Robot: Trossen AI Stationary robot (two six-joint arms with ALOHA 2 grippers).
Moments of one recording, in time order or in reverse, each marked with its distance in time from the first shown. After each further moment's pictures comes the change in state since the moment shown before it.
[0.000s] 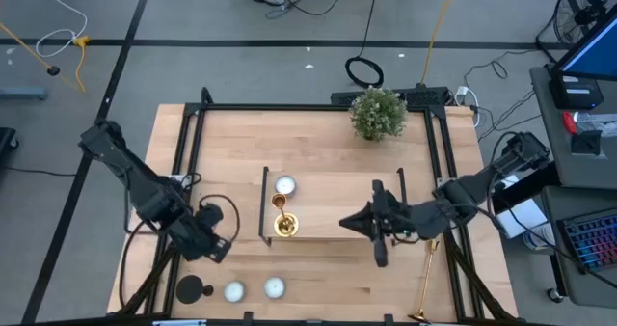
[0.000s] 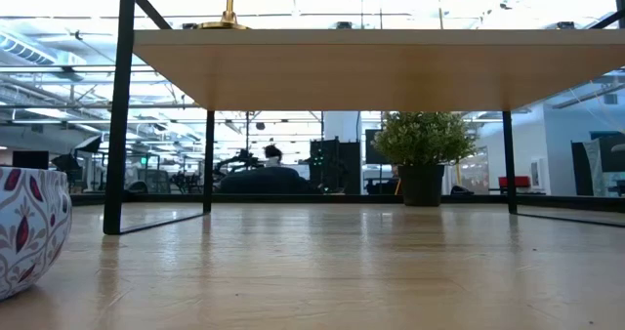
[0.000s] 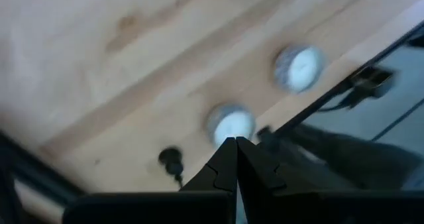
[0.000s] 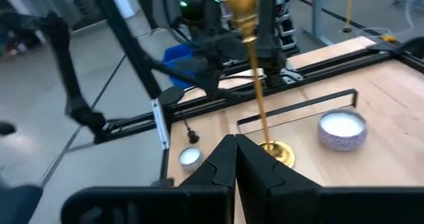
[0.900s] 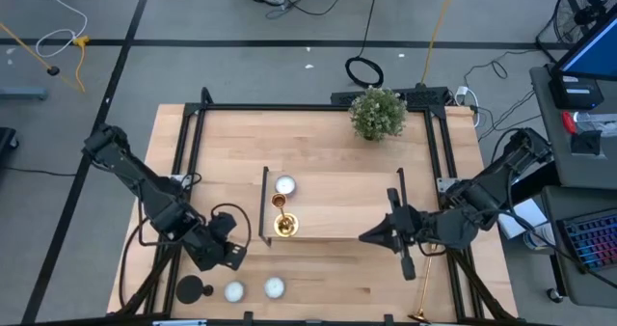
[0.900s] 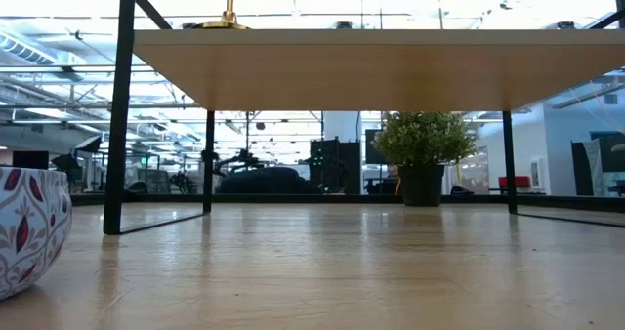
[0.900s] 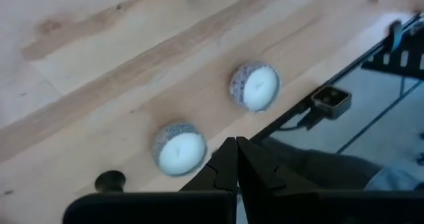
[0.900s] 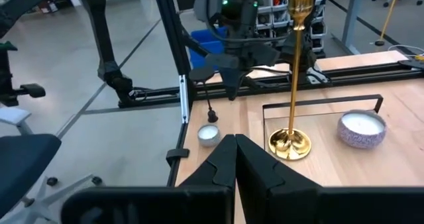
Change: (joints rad) left arm 0.017 0.103 -0.001 0.196 -0.068 -0.037; right arm 0.115 -0.069 0.000 -0.088 0.006 -0.089
